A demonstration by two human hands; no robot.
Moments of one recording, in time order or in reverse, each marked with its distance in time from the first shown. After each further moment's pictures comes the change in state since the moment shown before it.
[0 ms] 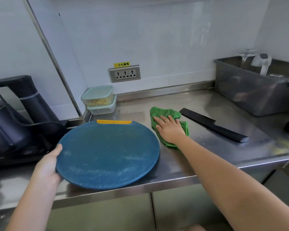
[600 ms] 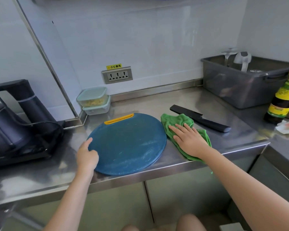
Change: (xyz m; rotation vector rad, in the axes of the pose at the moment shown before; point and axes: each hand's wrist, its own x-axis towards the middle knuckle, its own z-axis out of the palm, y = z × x) left_hand -0.010 -0.064 0.050 0.700 0.087 0.452; right_hand -0.113 0.061 -0.007 -0.023 0.046 -0.006
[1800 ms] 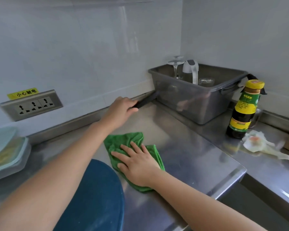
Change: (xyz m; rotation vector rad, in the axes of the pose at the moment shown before) left_hand 0.099 0.233 0.305 0.348 -0.608 1.412; right_hand 0.101 0.014 0.000 0.091 0.010 0.001
